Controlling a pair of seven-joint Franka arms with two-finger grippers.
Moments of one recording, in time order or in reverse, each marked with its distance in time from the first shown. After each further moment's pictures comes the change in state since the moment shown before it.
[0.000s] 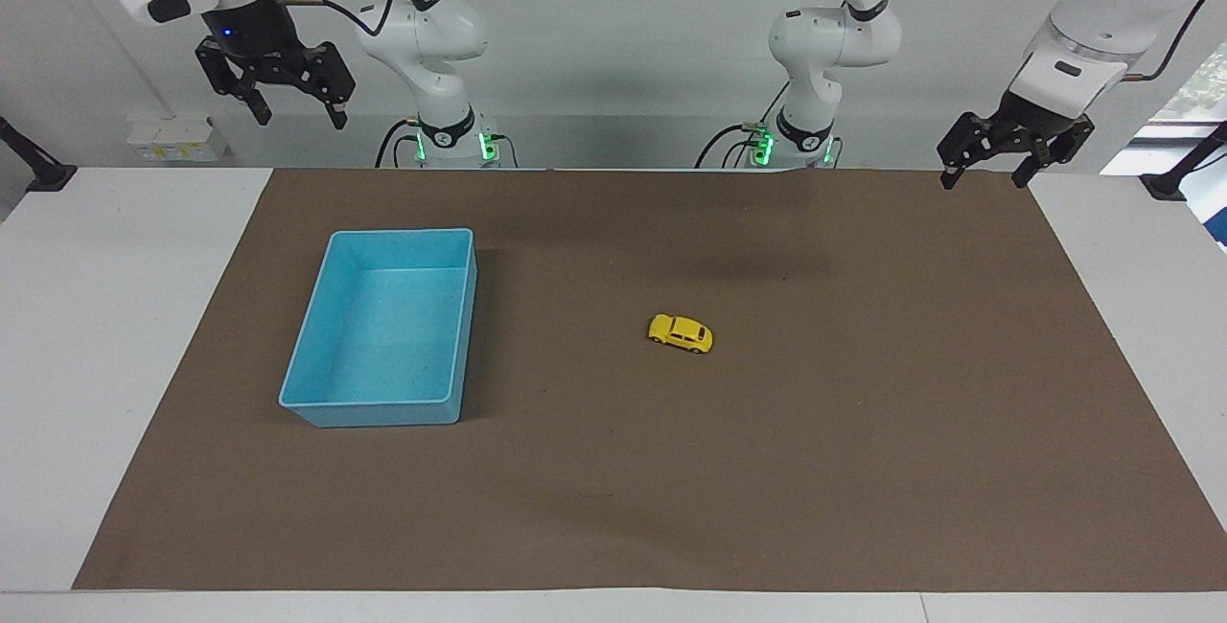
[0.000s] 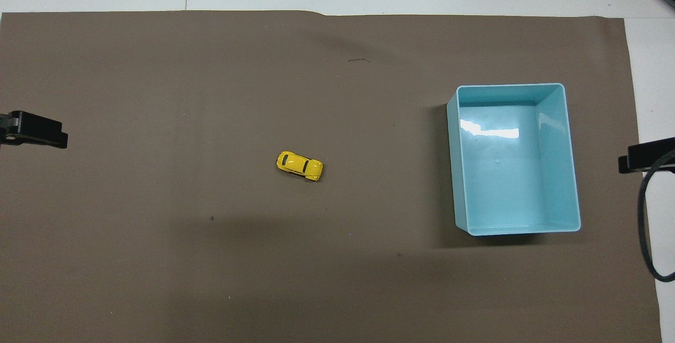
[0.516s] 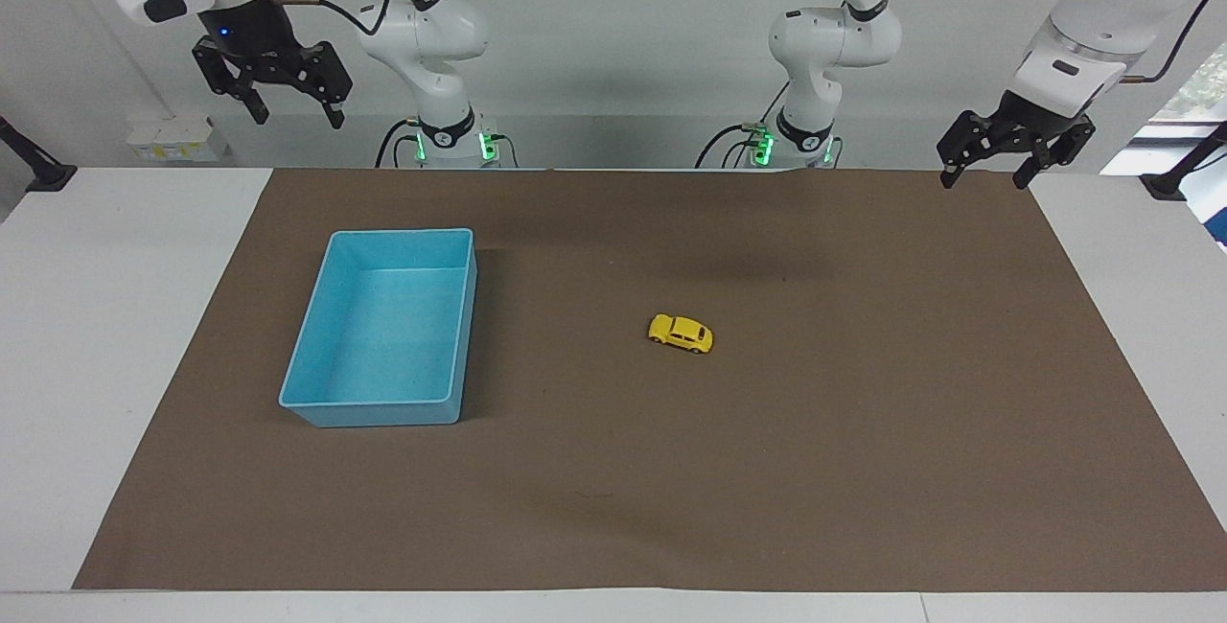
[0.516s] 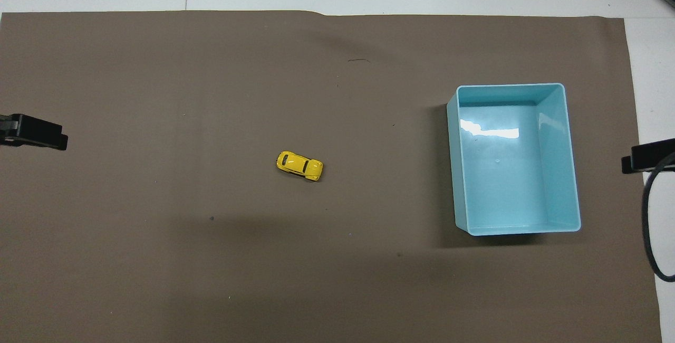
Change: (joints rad) left arm 0.000 0.000 0.000 0.000 0.000 0.000 0.103; right arm -0.001 -0.001 -0.009 0.000 0.000 0.000 -0.001
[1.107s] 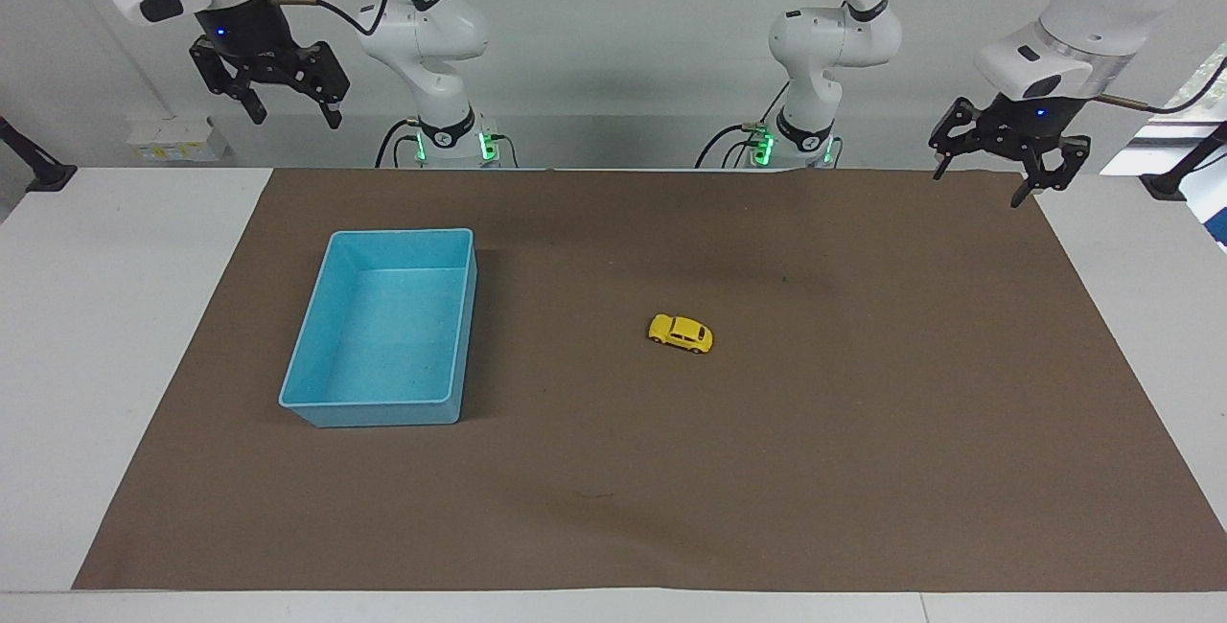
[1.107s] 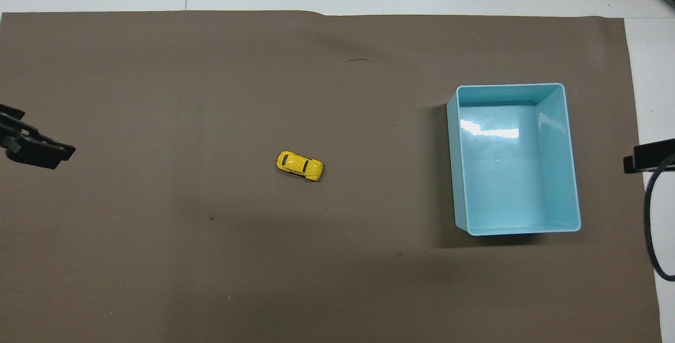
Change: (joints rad) left arm -0.018 0.009 -0.021 0.000 -0.002 0.034 0.536; right arm -0.001 0.000 -0.002 0.000 0.000 0.000 0.000
